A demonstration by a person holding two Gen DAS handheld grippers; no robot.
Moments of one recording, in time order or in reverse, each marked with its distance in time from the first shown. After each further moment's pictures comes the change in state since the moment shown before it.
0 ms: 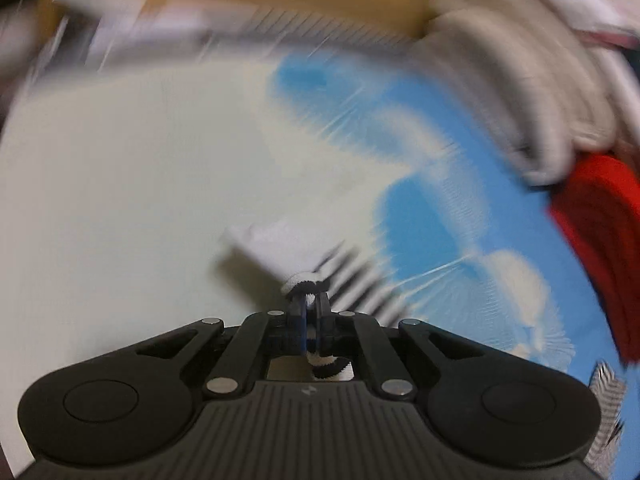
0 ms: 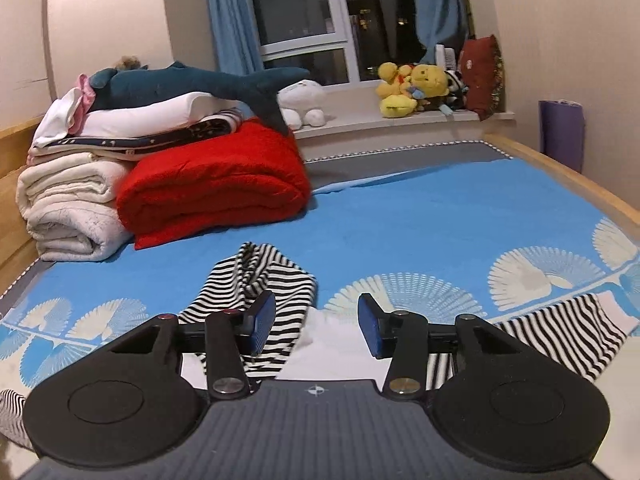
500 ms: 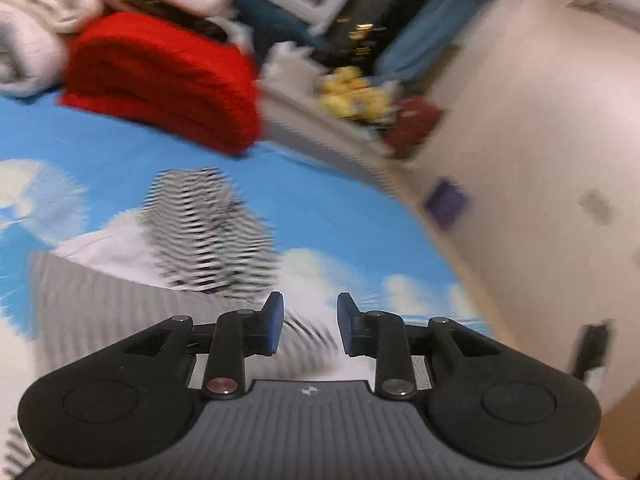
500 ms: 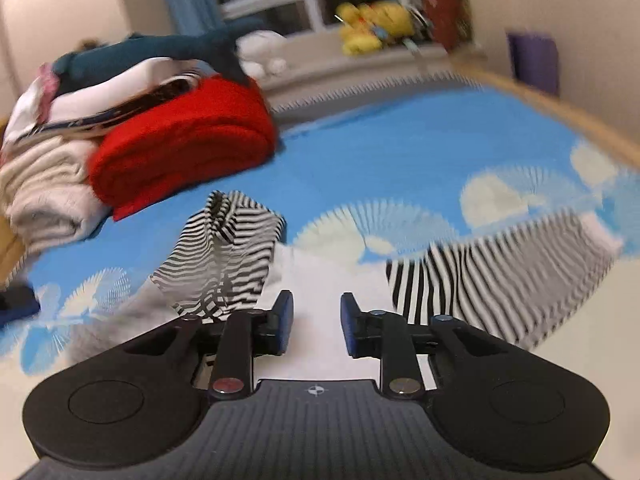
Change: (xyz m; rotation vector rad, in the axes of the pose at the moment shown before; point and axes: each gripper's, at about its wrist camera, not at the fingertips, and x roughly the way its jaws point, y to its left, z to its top) left arm -0.180 -0.246 -0.177 0.611 0.233 -0.949; right arm 0.008 -0.040 -0.032 0.159 0.178 -0.031
